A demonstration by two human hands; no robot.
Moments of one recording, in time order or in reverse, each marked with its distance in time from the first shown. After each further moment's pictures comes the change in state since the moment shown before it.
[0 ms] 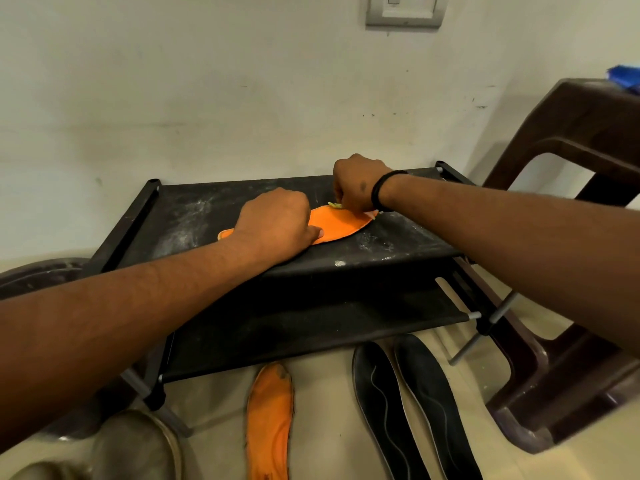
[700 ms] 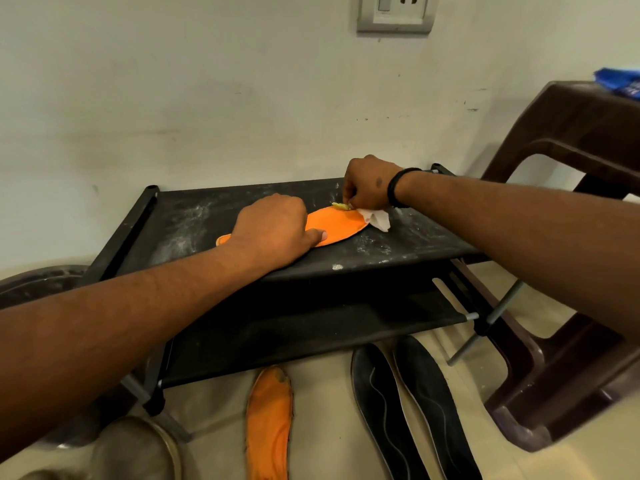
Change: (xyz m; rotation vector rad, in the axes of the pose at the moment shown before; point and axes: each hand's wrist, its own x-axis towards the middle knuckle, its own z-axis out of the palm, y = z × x) left_hand -0.004 0.004 -0.003 0.007 0.015 0.003; right_hand 0.004 0.032 0.001 0.101 -0.032 -0.026
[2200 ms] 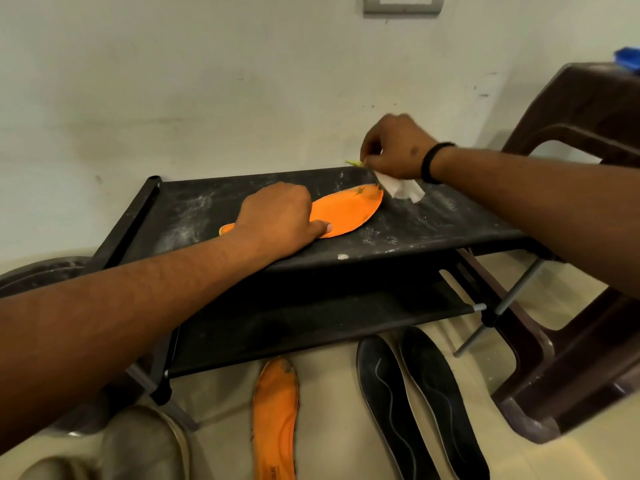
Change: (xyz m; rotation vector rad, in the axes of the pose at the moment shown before) left_hand 0.001 -0.001 0.002 -0.007 0.009 0.013; right_hand -0.013 0.021 -0.022 0.145 0.298 -0.024
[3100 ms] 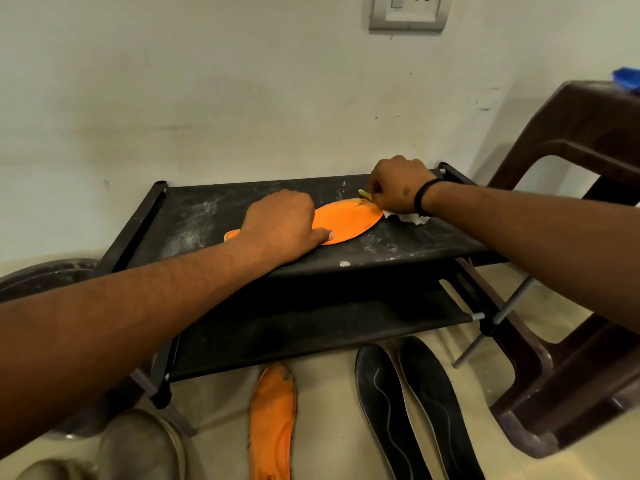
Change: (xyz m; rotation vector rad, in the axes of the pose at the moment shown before) left_hand 0.002 0.001 -0.001 -0.006 -0.011 -0.027; right_hand -0.013 0.006 0.026 -0.229 -0.143 0.056
